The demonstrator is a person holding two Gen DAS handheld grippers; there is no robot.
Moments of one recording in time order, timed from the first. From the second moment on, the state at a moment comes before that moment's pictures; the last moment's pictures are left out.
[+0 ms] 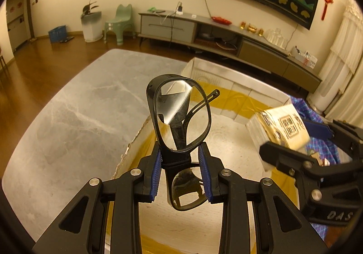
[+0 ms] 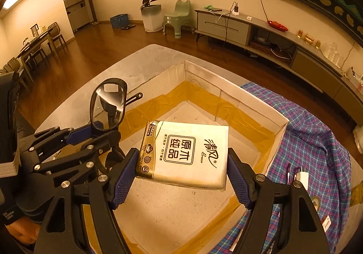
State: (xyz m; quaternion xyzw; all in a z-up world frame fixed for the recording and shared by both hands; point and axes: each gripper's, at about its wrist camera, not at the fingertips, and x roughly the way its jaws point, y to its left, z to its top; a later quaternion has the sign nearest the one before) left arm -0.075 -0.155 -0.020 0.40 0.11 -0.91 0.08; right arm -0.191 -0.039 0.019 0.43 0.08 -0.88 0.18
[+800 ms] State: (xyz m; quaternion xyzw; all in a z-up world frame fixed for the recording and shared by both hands) left arm -0.082 -0.137 -0.032 0.42 0.05 -0.90 0.07; right arm -0.234 -0.037 -0.018 0.48 0.16 -0.85 0.14
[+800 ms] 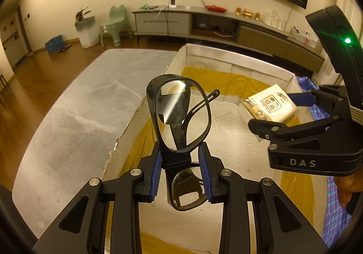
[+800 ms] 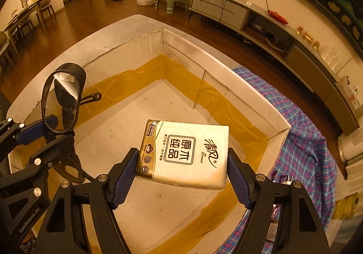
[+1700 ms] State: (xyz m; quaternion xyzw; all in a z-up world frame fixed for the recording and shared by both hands) left arm -0.086 -0.138 -0.033 0.43 0.07 -0.90 0.06; right arm -0.245 -0.038 -0.014 0.45 0.15 -0.87 0.10
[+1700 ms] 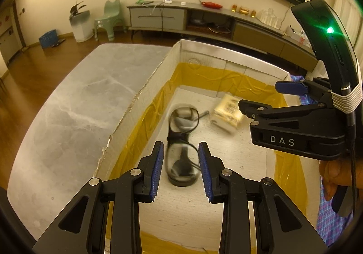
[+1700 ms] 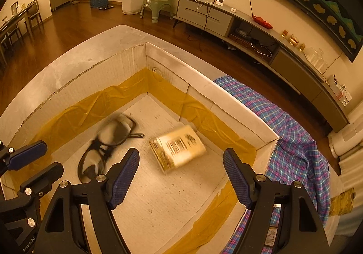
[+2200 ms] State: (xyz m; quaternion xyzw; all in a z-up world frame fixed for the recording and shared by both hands) left arm -0.082 -0.132 -0.028 0.43 0.06 -0.90 0.04; right arm -0.213 -0.033 0.008 0.42 0.11 -0.89 0.11
